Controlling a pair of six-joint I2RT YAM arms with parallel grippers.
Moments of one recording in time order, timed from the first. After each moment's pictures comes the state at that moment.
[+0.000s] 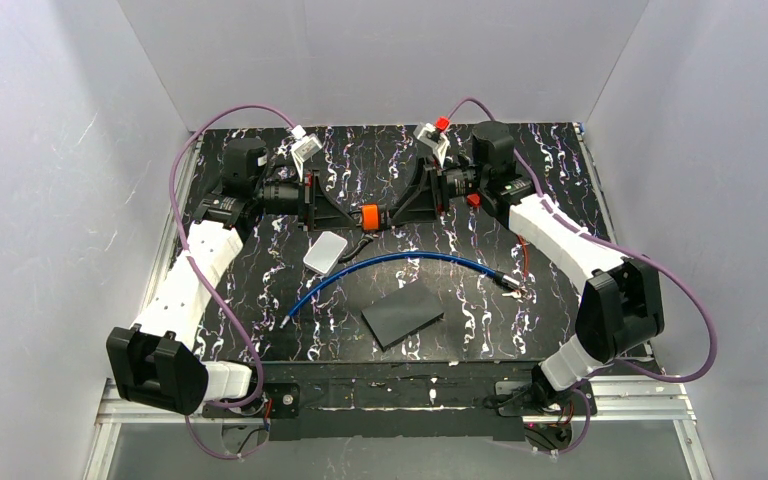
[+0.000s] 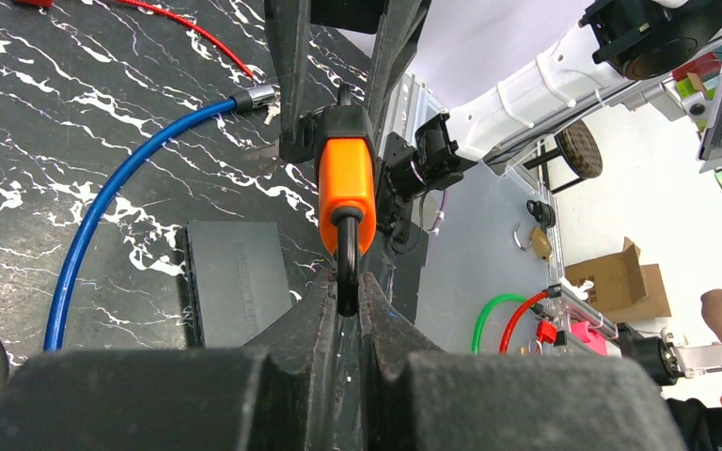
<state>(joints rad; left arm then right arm) -0.23 1.30 1.23 -0.47 1.22 -0.15 0.47 1.56 1.28 0.08 -1.31 0.30</state>
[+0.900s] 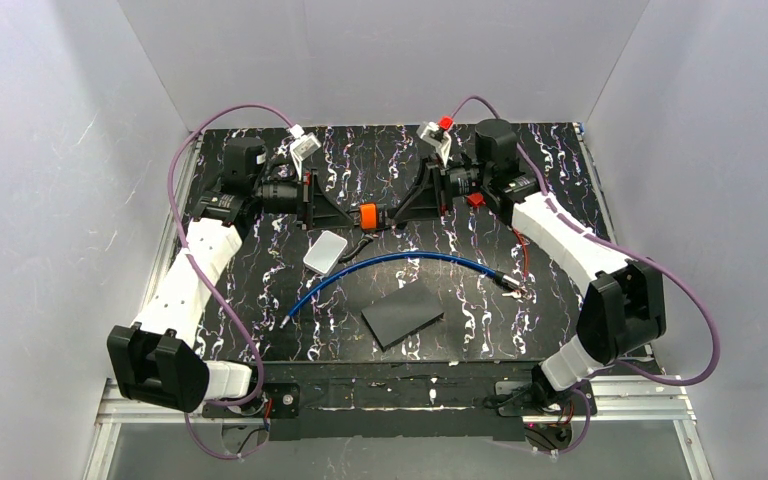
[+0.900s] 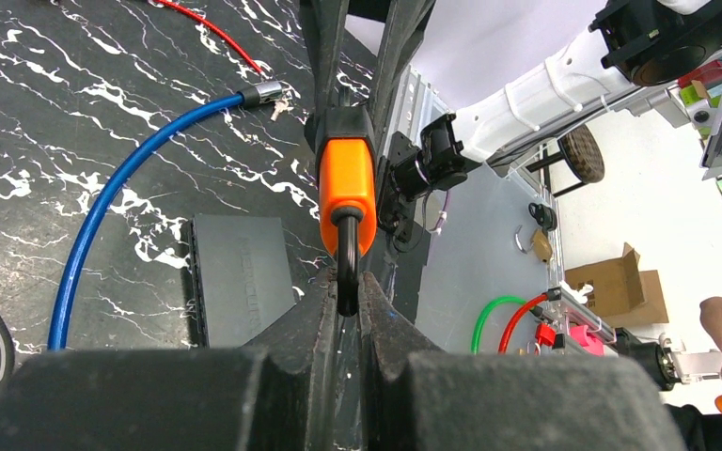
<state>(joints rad) -0.22 1.31 1.24 -0.51 1.21 -0.13 0.46 1.56 1.30 -0.01 -1.32 0.23</state>
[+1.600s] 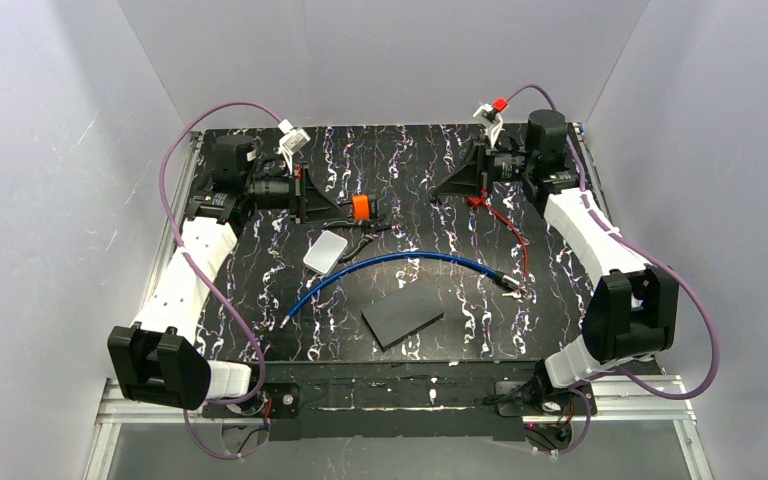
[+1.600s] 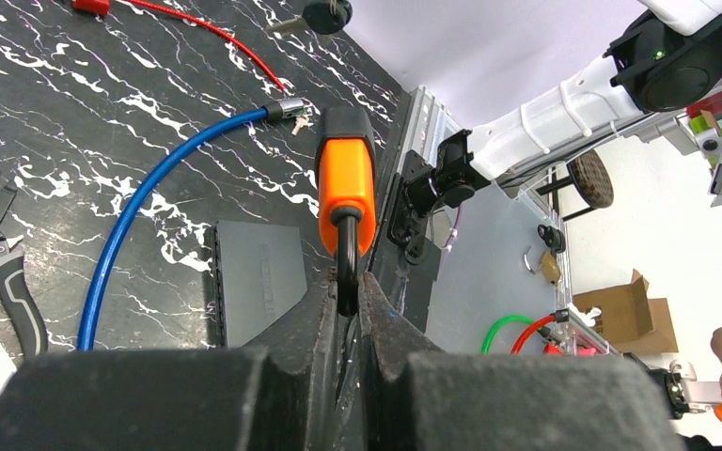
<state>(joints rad) -0.17 1.32 1.24 -0.48 1.22 -0.16 0.24 1.52 1.28 0.00 -1.35 0.25</state>
